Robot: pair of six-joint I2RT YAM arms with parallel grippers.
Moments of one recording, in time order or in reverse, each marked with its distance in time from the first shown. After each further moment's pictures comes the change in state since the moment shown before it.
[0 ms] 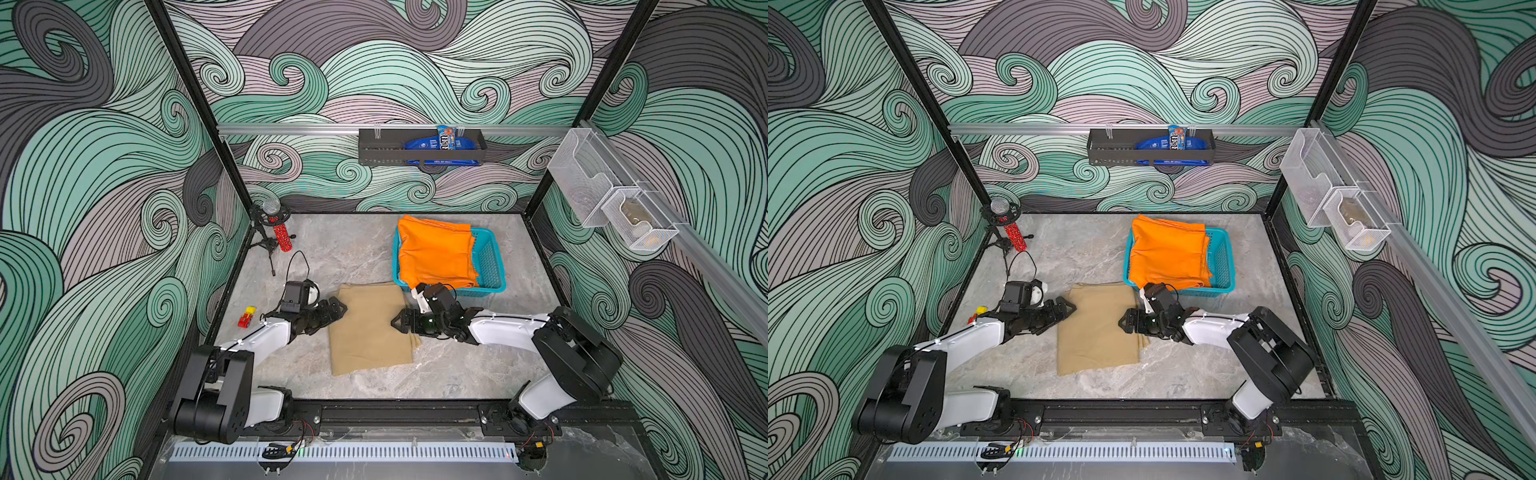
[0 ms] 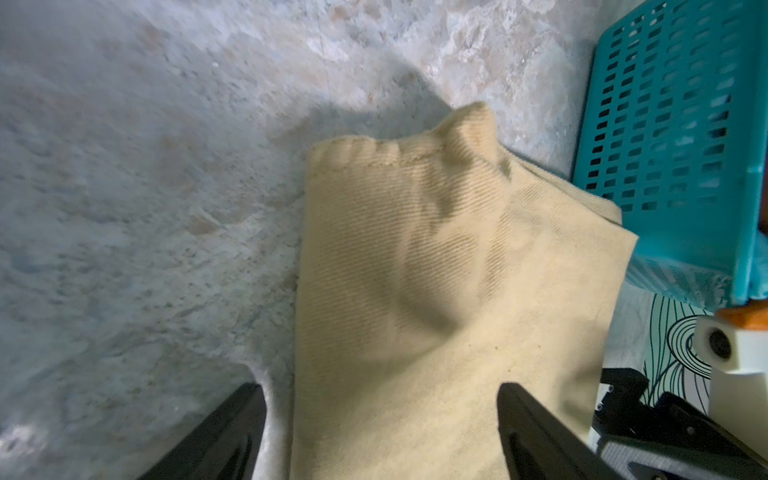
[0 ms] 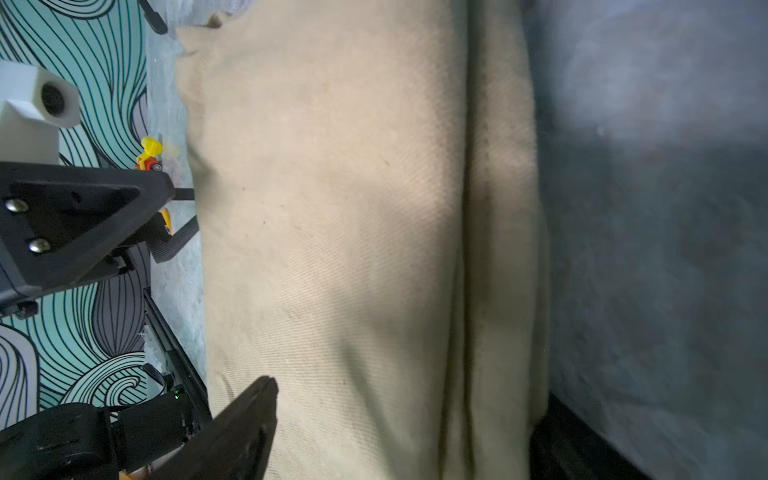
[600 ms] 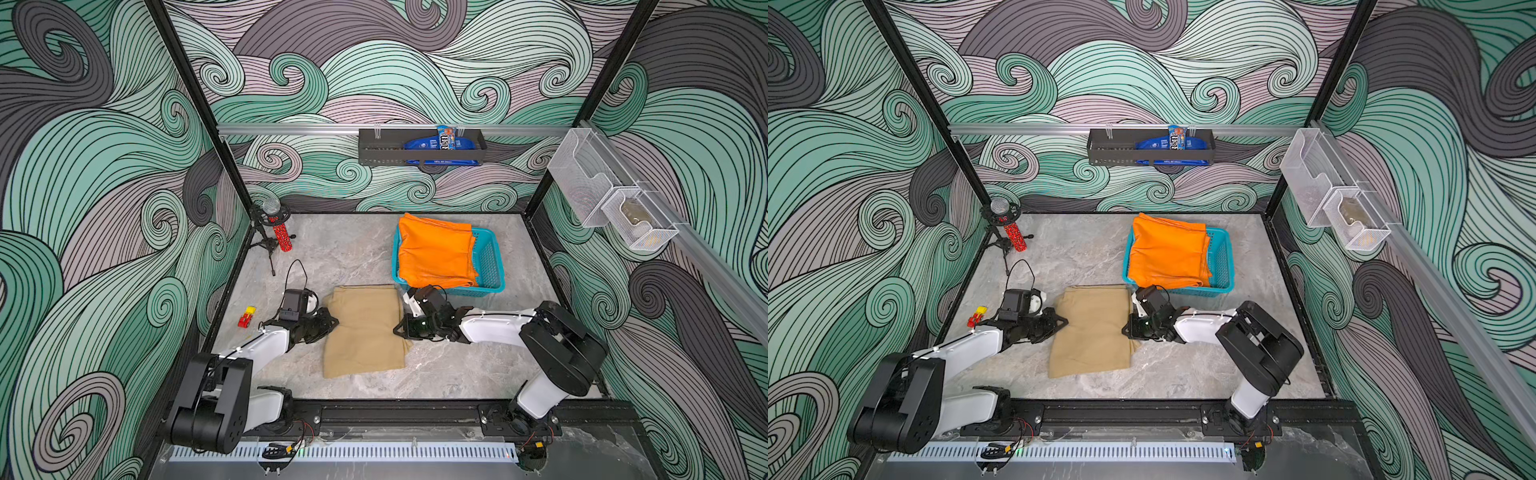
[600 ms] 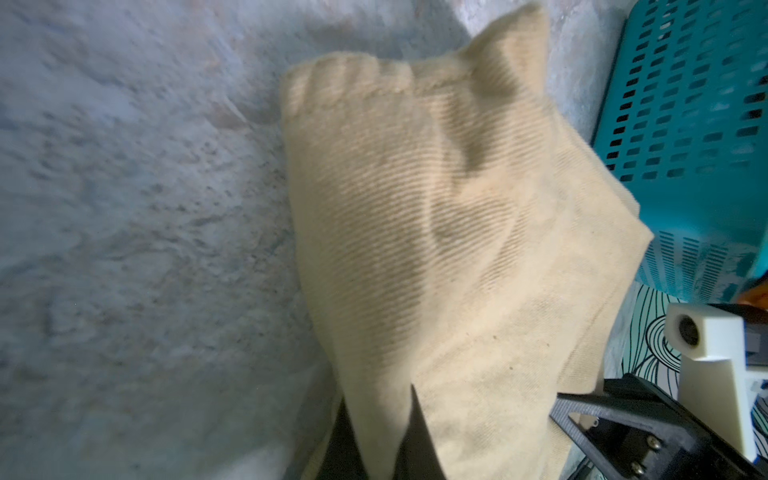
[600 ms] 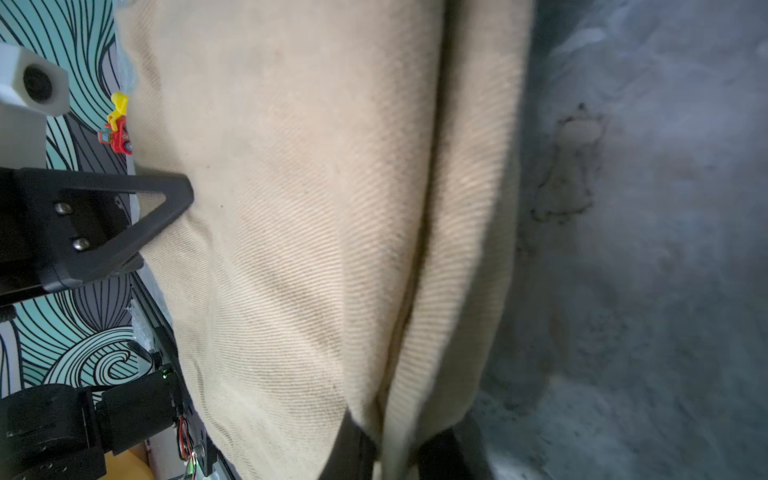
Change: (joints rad) left arm 0.001 -0.068 -0.073 -0.014 0.035 -0.049; right arm 0.066 0.047 0.057 -0.069 -0.006 -0.002
